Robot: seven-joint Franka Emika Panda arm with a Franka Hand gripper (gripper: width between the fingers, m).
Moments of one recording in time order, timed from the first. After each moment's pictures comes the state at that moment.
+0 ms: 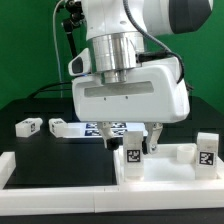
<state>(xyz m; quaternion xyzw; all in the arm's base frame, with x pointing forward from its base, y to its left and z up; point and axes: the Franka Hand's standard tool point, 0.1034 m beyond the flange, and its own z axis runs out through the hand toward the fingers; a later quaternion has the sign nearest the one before) 0.627 0.000 0.073 -0.92 0.38 -0.07 0.08</state>
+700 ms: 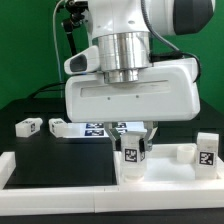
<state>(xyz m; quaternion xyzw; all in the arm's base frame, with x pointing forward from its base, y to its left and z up) 0.626 0.002 0.073 -0.95 0.30 -0.07 0.06</state>
